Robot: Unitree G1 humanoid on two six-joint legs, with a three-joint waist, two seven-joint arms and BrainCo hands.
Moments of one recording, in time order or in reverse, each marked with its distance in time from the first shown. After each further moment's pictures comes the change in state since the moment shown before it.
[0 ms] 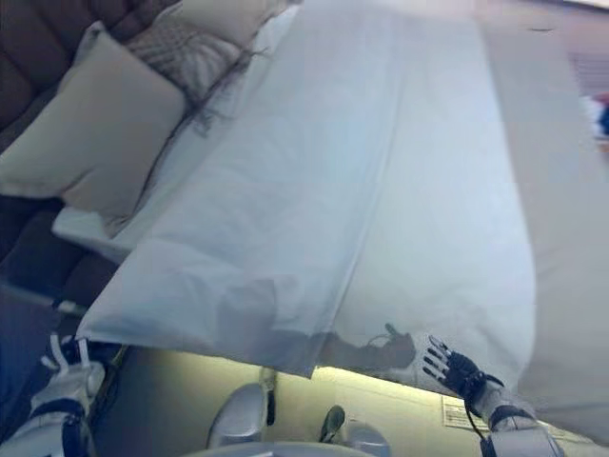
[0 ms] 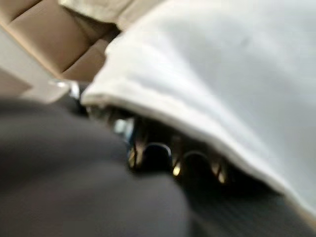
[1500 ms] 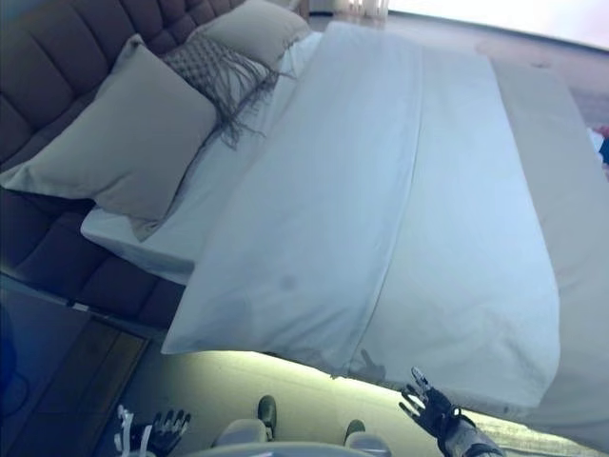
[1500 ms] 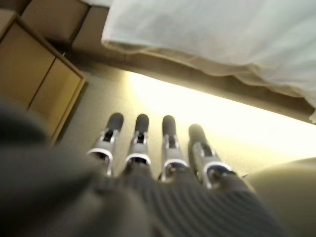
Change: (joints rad) left arm 0.245 -0.233 -0.138 0.119 0.142 0.025 -0.145; right arm 0.077 0.207 -0.027 0.030 0.038 0.007 -0.070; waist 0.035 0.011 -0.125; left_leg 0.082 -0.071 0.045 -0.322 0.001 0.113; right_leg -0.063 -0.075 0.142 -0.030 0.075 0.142
